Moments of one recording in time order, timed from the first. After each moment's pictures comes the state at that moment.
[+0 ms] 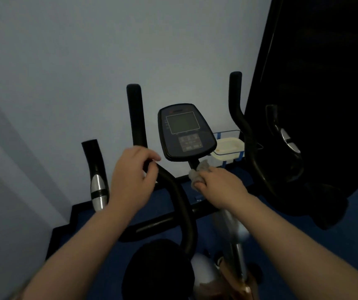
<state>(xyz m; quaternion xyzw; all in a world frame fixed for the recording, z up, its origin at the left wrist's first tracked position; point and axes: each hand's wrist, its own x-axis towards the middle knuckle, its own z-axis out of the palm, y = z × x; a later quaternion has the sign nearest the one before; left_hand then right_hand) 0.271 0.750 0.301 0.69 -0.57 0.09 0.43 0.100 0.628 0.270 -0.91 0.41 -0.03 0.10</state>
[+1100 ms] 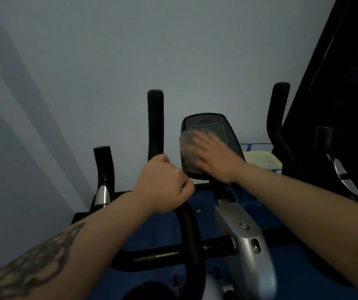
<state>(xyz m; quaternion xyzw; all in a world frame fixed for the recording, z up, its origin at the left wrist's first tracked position) 0.287 0.687 0.301 0.67 -0.69 0.25 0.15 0.196 0.482 0.265 -0.98 0.07 -0.13 -0.10</state>
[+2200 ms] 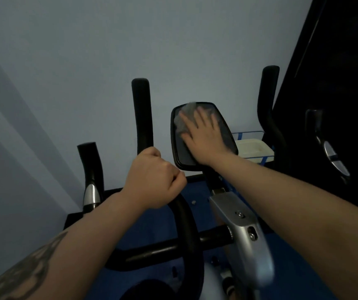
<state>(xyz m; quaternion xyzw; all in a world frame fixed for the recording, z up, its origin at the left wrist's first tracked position) 0.289 0.690 0.297 0.66 -0.68 0.25 0.18 0.223 0.495 0.265 -0.93 0.30 -0.22 -0.04</state>
